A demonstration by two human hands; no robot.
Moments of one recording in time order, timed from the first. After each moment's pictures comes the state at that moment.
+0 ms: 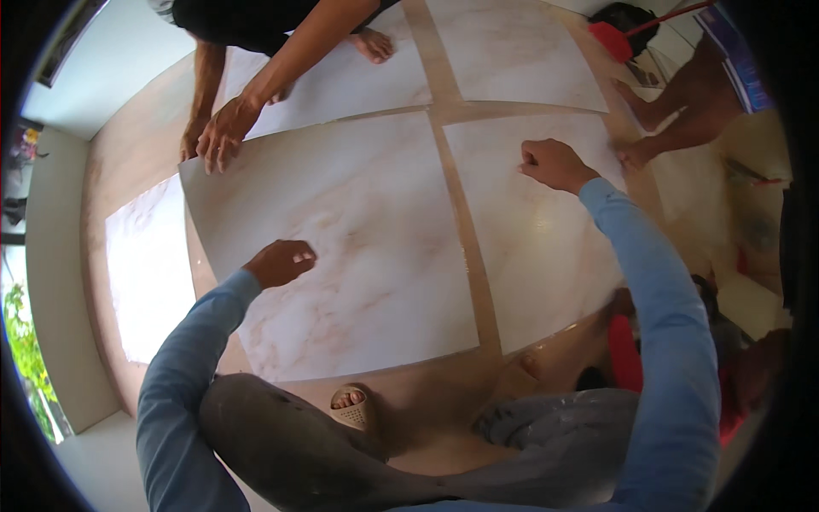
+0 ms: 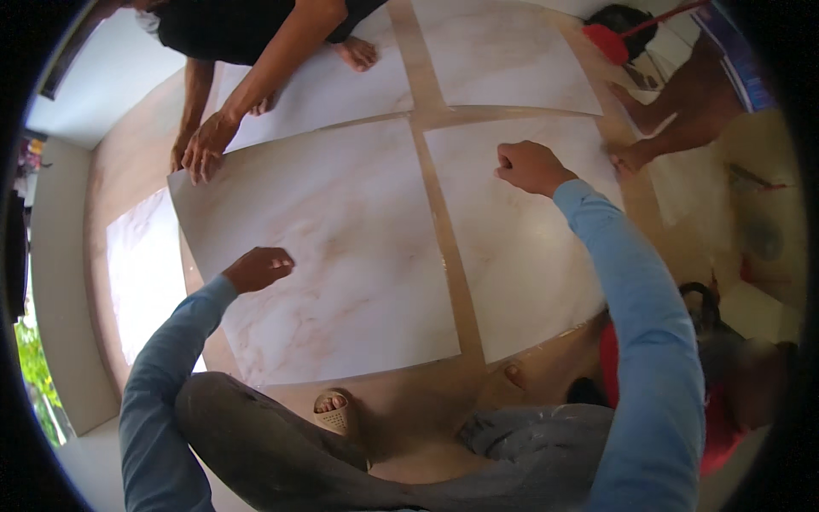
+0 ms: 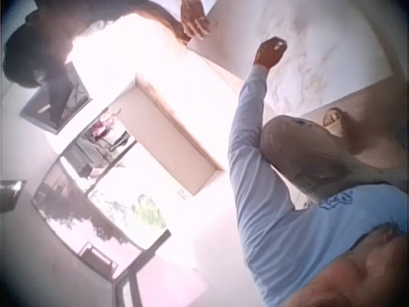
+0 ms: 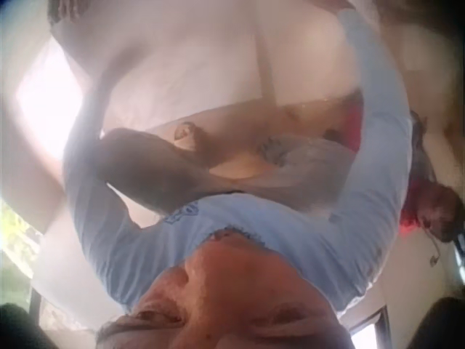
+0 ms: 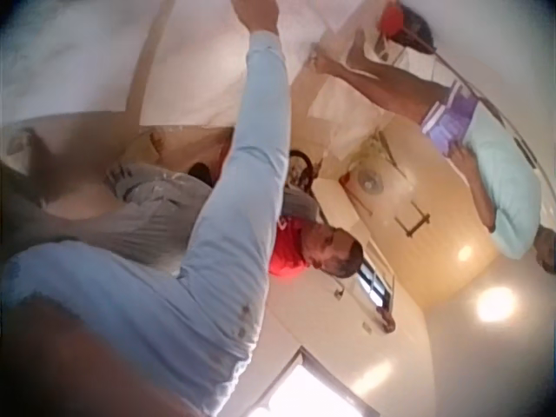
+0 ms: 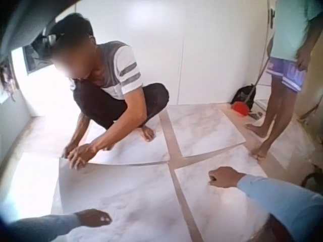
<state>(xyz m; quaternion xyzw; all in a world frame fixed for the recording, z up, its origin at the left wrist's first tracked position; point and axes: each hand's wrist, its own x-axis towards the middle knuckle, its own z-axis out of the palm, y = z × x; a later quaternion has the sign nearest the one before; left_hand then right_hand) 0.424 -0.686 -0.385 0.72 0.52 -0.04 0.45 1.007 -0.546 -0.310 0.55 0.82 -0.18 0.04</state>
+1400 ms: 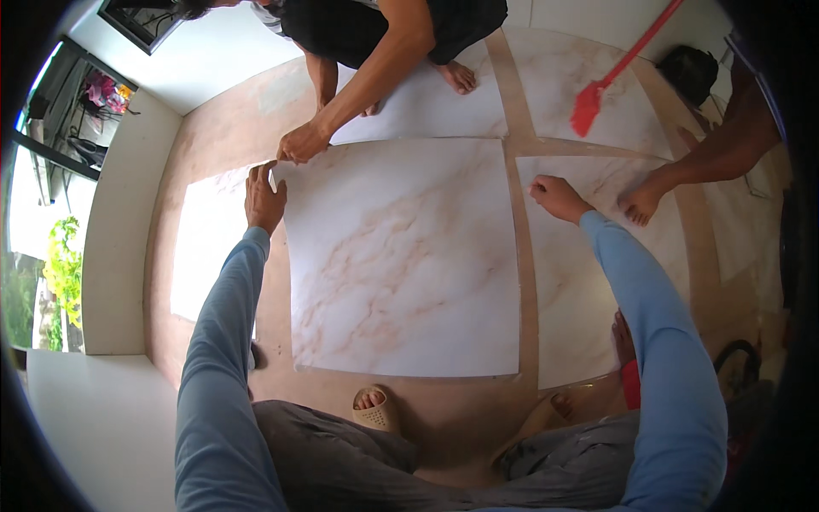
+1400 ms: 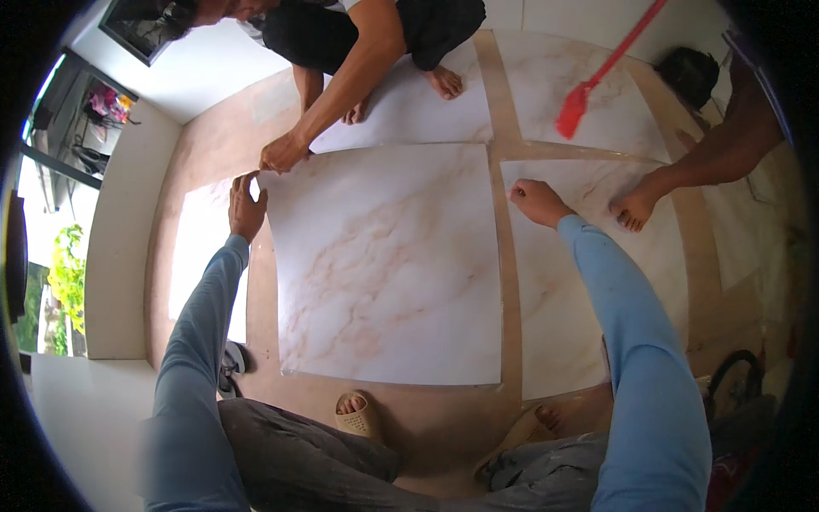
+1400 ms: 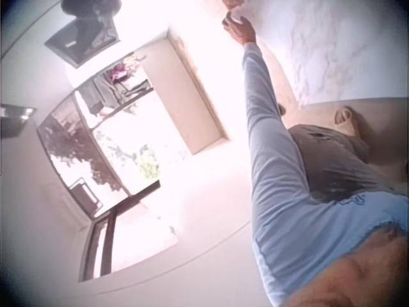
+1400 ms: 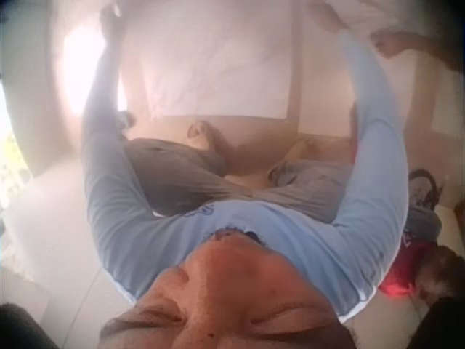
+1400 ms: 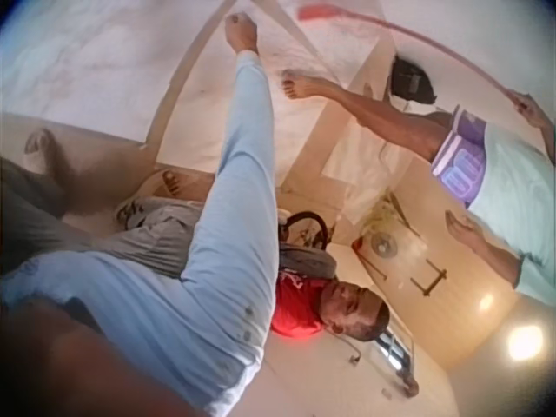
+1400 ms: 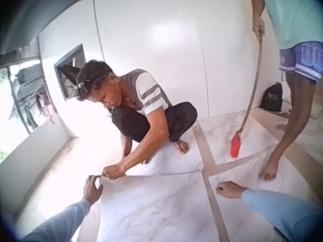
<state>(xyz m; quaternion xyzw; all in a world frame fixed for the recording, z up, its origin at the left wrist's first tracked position) 0.317 -0.660 -0.322 0.60 0.77 0.20 -0.10 0.941 -0.535 -0.424 0.54 0.76 -0.34 -0.13</state>
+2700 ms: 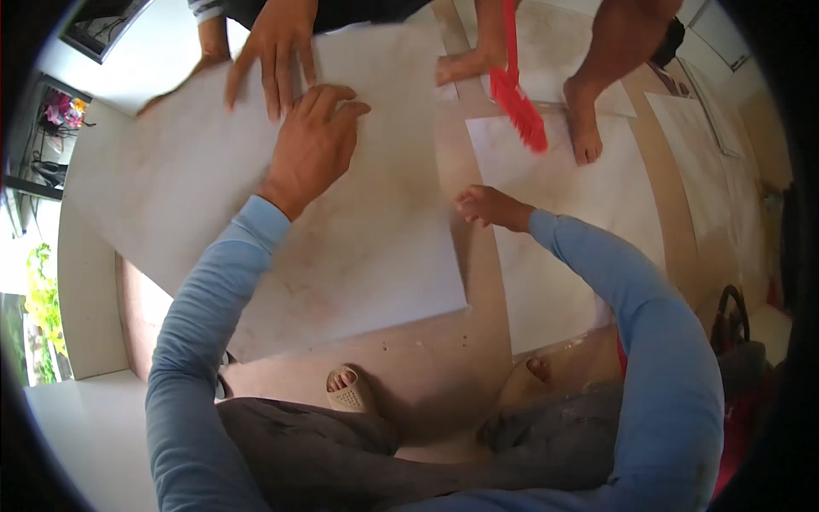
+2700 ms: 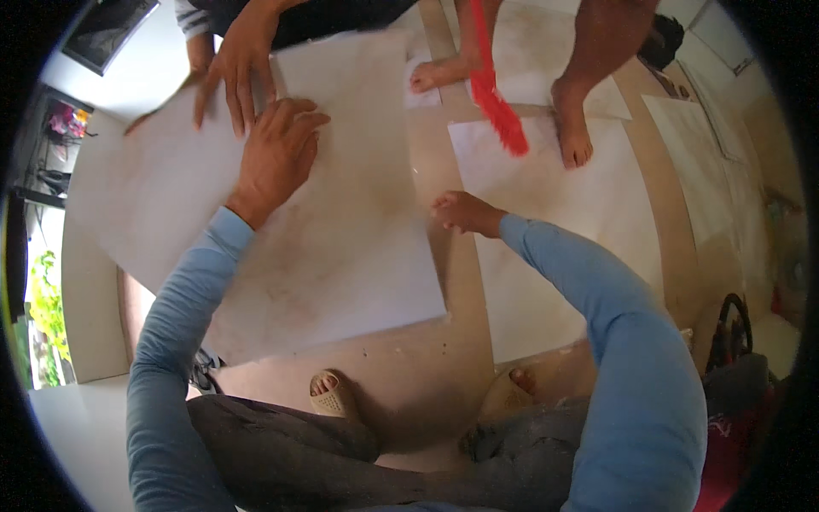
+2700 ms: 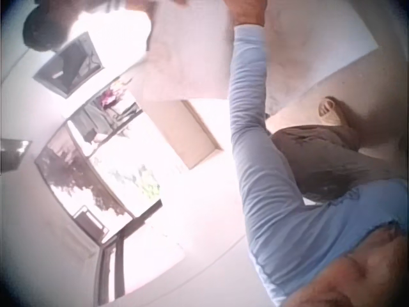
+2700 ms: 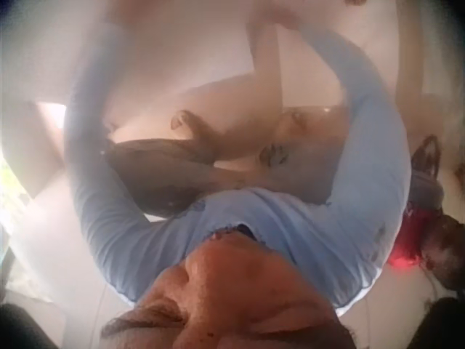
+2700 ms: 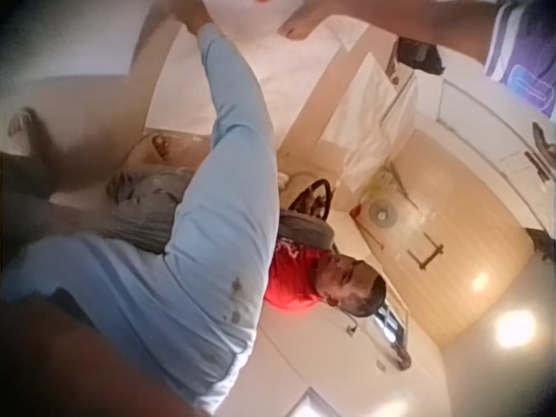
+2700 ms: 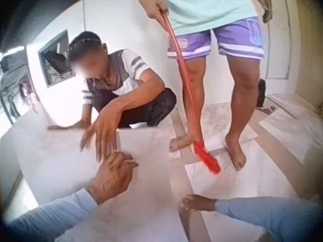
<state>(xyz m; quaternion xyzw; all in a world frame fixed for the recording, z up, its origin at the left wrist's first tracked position) 0.565 -0.644 -0.224 0.86 0.44 0.22 -0.13 0.913 -0.636 -0.437 0.47 0.60 -0.65 -0.05</state>
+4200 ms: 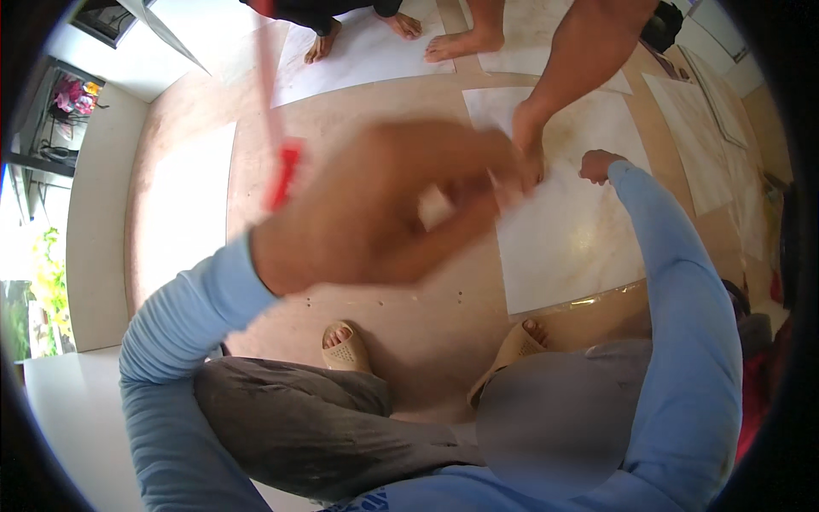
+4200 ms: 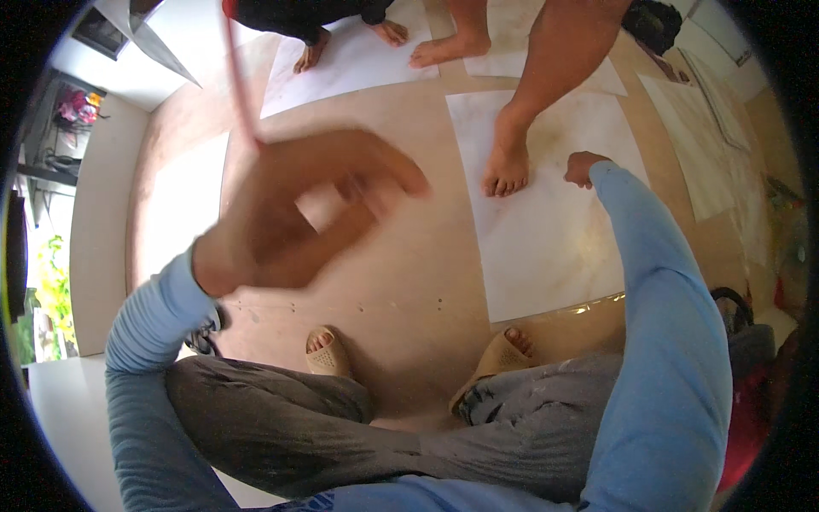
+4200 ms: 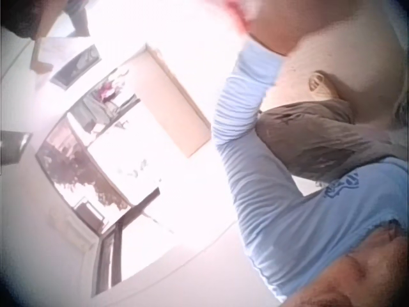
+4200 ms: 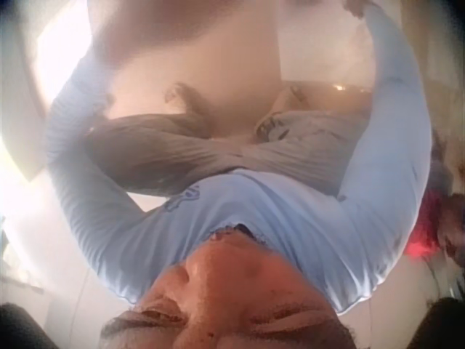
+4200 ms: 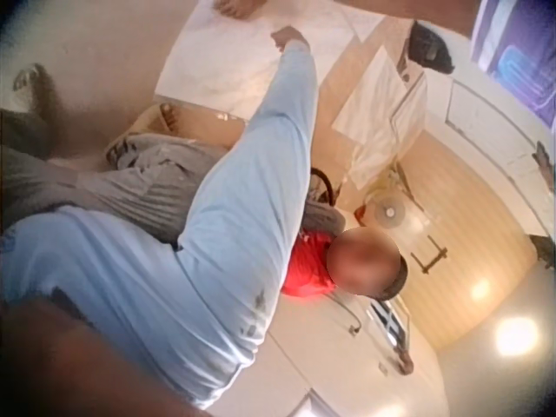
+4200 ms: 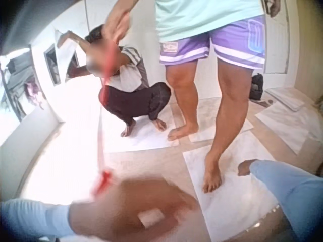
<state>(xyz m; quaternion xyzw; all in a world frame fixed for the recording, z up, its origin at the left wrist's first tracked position) 0.689 -0.813 -0.089 0.84 0.26 0.32 0.35 1.162 -0.616 -0.386 0.62 0.67 -0.23 0.35</state>
